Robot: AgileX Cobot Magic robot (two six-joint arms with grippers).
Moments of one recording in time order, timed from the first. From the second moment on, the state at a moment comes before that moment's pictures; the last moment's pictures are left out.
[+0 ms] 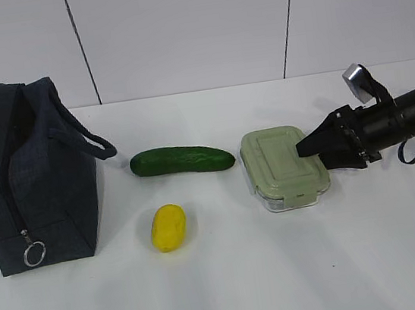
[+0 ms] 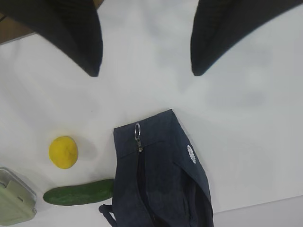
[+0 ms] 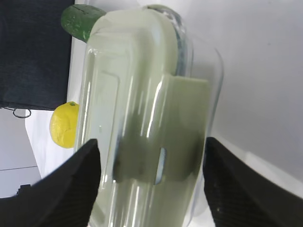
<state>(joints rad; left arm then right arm) 0.01 0.01 -0.53 -0.22 1.12 0.23 -0.21 2.28 -1.35 1.25 1.16 -1.17</state>
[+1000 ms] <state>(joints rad) 0.01 0.01 -0.53 -0.22 1.12 0.23 -0.19 2.28 -1.35 1.25 1.16 -1.17</state>
